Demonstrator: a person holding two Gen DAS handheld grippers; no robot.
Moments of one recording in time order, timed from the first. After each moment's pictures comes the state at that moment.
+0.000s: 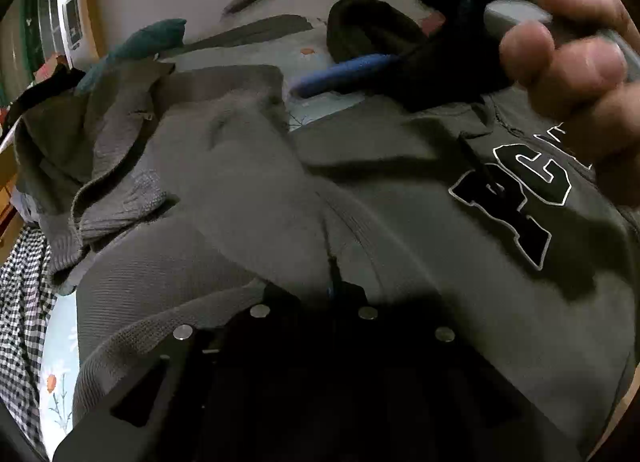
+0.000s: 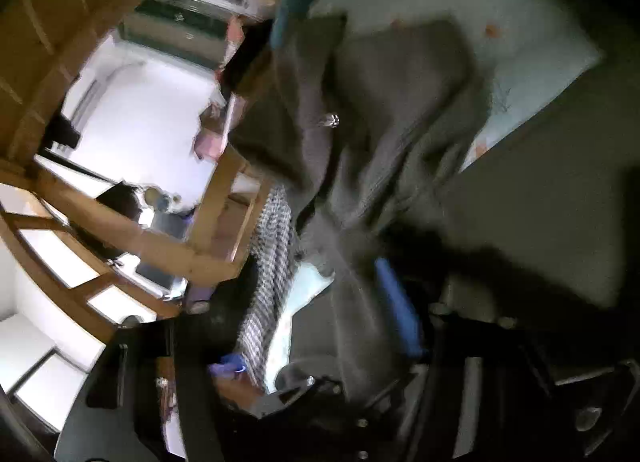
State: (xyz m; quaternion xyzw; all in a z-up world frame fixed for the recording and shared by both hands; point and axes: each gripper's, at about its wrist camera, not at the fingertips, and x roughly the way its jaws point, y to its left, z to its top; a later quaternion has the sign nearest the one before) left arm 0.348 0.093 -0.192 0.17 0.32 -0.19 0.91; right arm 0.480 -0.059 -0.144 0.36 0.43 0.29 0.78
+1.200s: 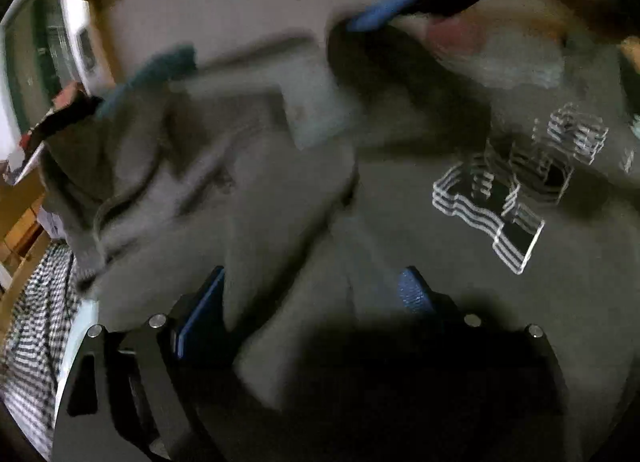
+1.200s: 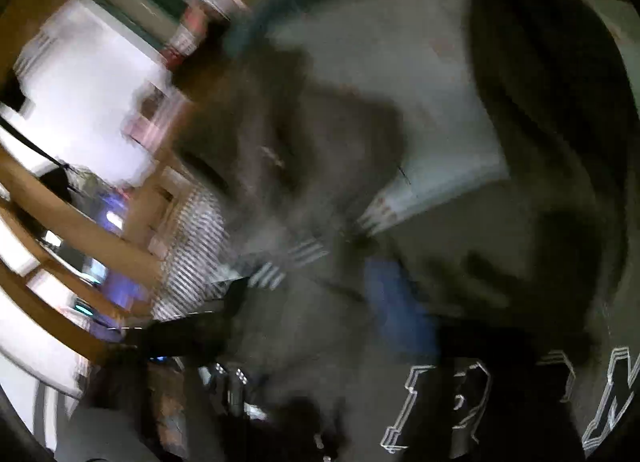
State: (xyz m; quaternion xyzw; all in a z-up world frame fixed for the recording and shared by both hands) left arm 0.326 0.060 -0.200 0.23 0.29 -0.13 0.92; right arm 0.451 -0.087 -0.091 0.24 0.46 0.20 0.83
